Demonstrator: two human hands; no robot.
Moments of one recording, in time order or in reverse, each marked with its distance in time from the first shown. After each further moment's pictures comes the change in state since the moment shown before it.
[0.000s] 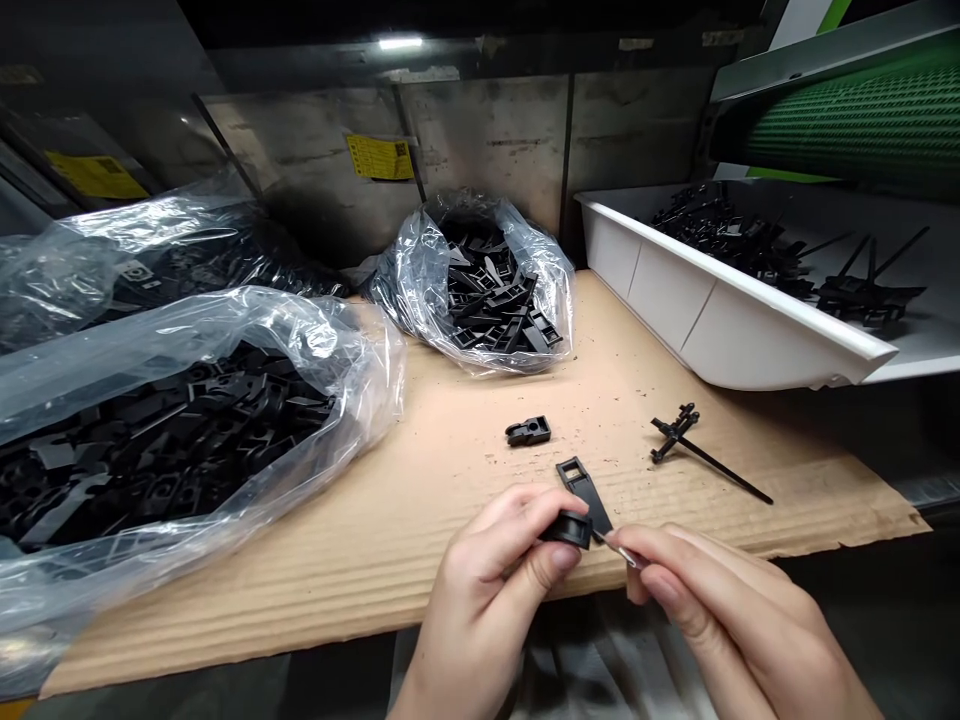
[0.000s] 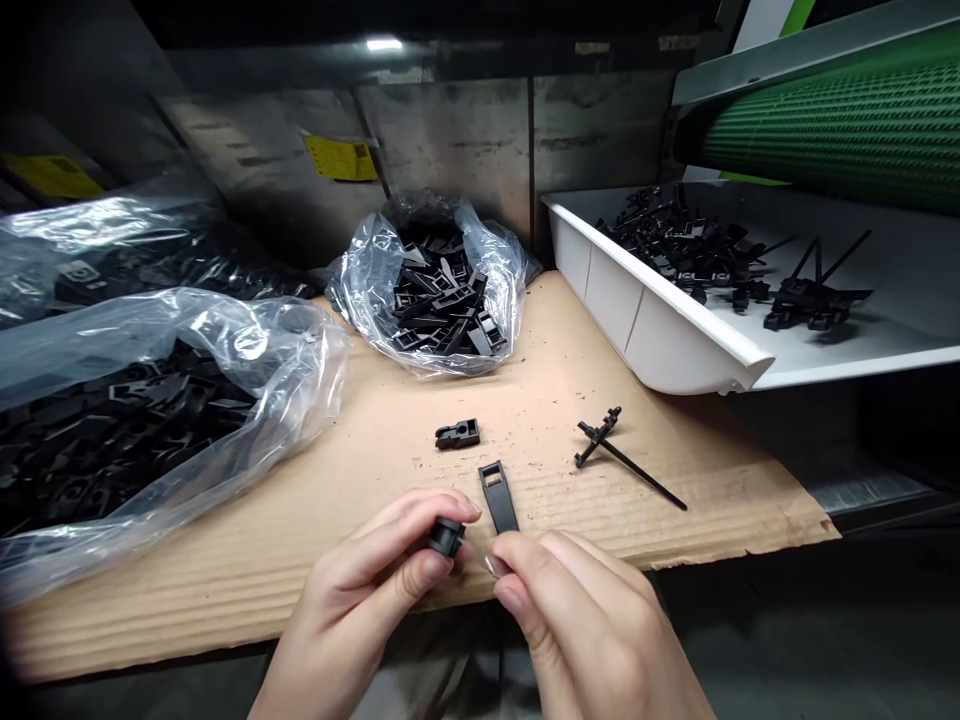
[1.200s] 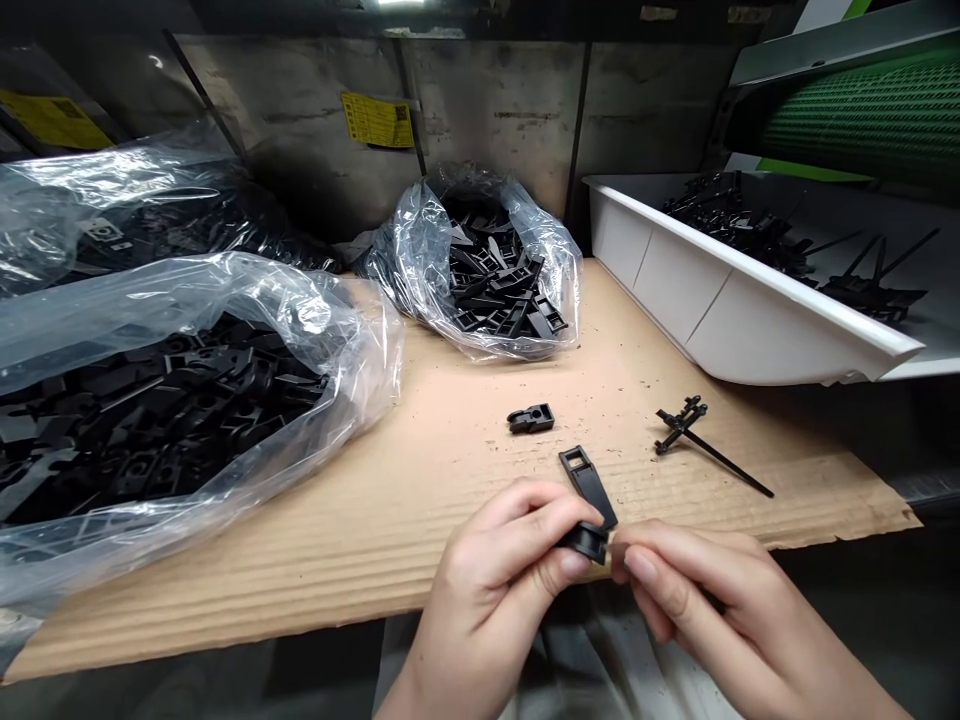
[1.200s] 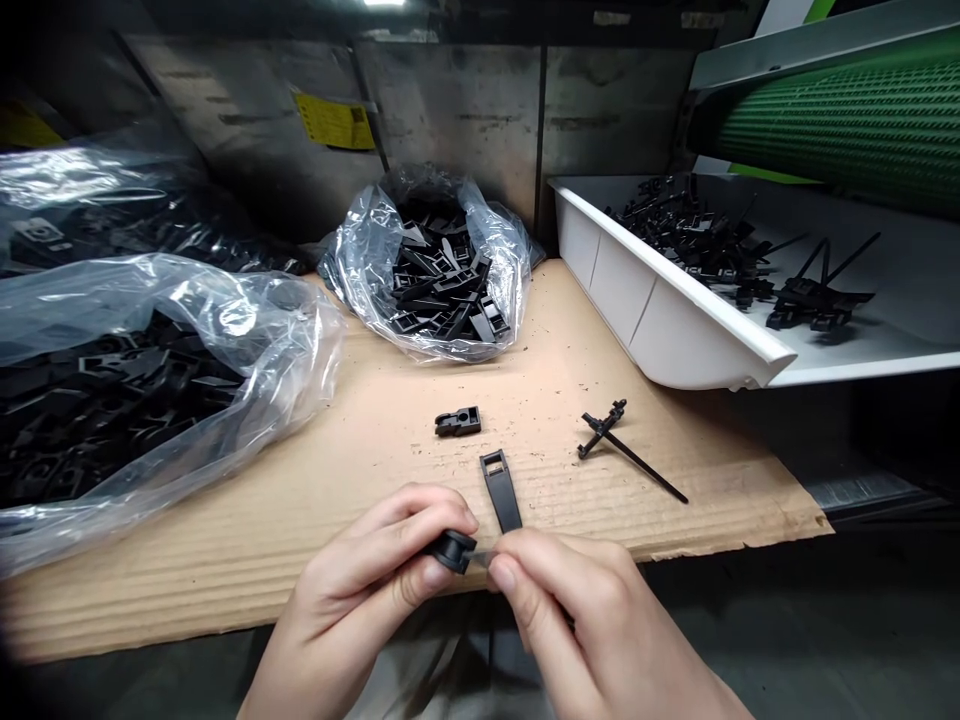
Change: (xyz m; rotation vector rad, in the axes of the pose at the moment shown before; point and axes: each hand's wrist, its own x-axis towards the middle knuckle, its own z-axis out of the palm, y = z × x) left_hand -0.004 -0.004 -0.002 -0.002 -0.087 0.095; right_hand 0.014 -0.005 -0.001 0.241 -0.280 0.236
